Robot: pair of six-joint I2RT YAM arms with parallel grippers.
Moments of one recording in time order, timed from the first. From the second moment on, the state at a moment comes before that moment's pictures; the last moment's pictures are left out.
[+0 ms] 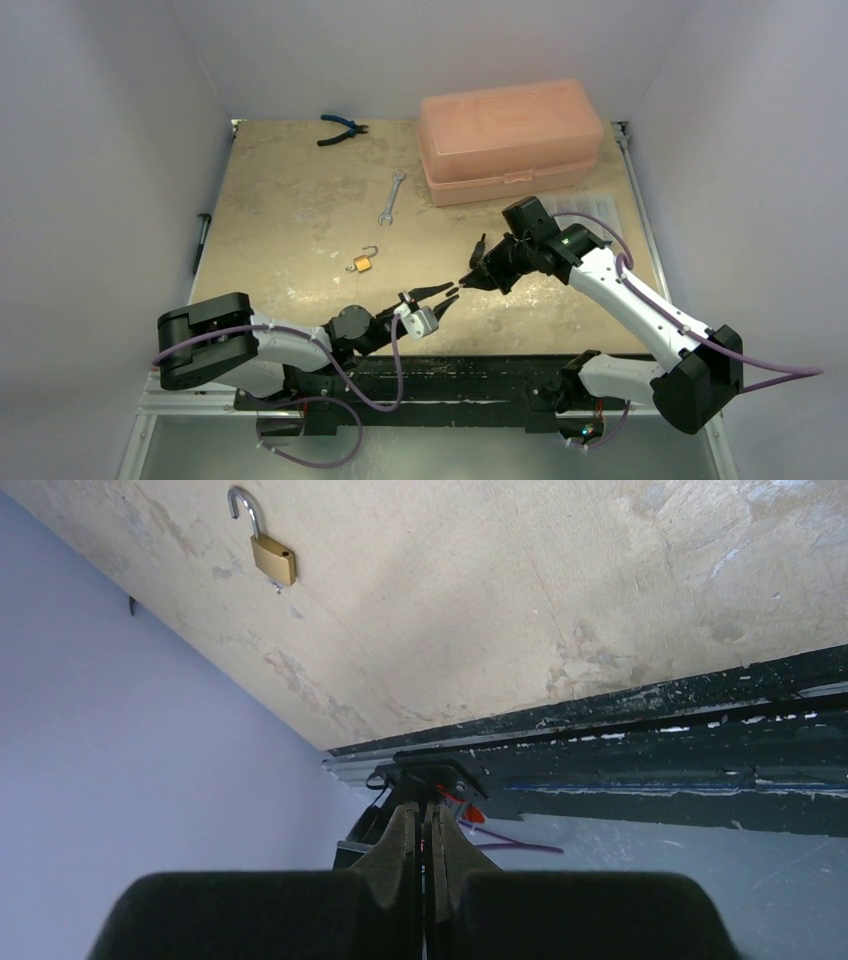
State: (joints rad) left arm -1.23 1.38 0.27 1.28 -0.14 0.39; right arm 0.58 1.19 1.01 -0.86 -0.29 1.50
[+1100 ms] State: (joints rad) left arm -1.24 1.43 0.29 1.32 -0.20 0.40; right arm 0.58 1.16 0.98 -0.80 -0.31 1.51
